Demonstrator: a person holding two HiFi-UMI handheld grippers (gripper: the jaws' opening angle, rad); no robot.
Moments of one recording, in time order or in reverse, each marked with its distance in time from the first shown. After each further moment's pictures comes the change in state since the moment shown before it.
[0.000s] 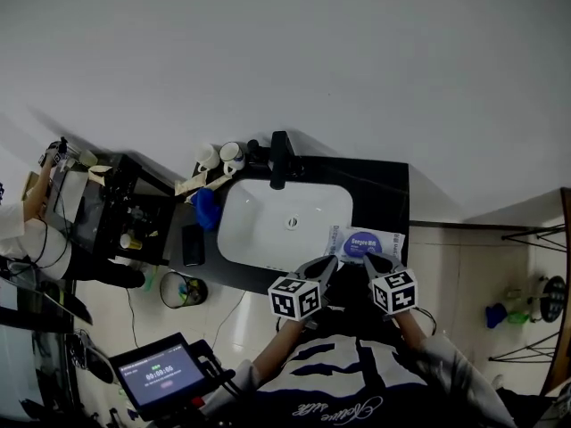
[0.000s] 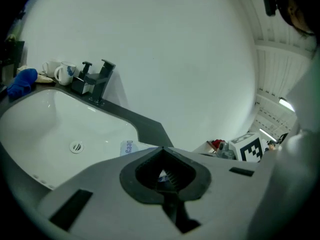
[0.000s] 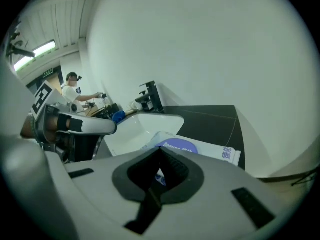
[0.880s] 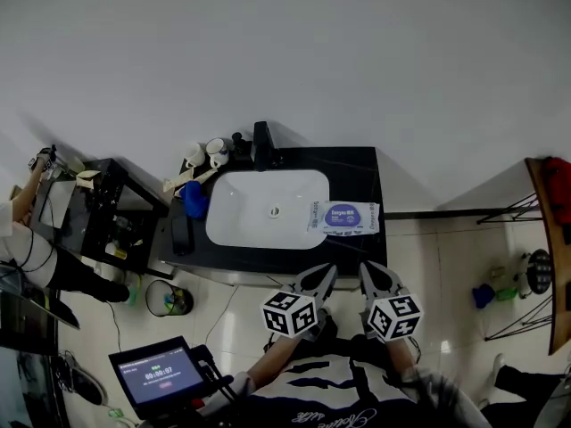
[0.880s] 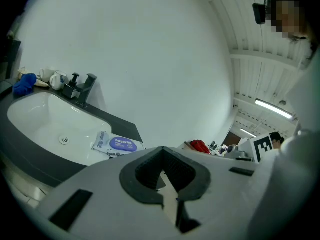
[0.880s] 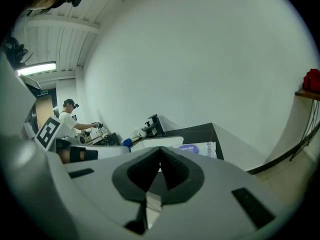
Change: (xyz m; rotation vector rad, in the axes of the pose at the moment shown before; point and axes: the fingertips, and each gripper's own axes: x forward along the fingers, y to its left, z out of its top) left arm -0.092 -0.111 -0.042 0.068 -0.088 -0.178; right arm -0.159 0.085 -0.005 0.150 -0.349 -0.121
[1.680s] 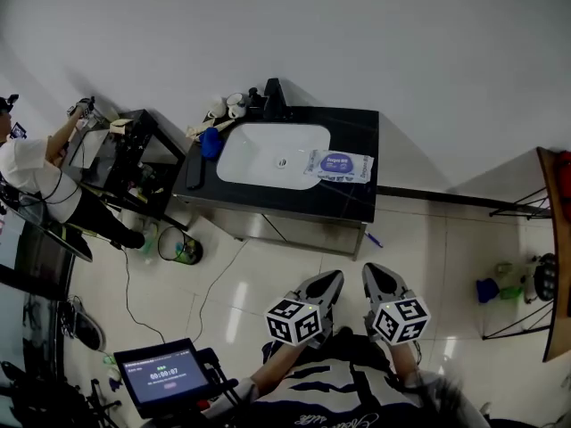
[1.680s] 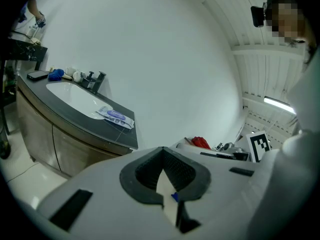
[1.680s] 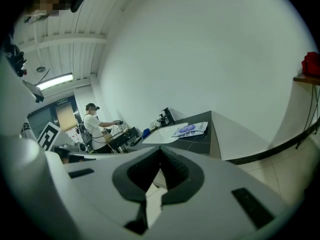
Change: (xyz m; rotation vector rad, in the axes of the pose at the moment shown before) left arm -0.060 -0.168 -0.138 -0.045 -0.045 0.136; right arm -0.192 -0.005 -0.066 0.033 0.043 0.181
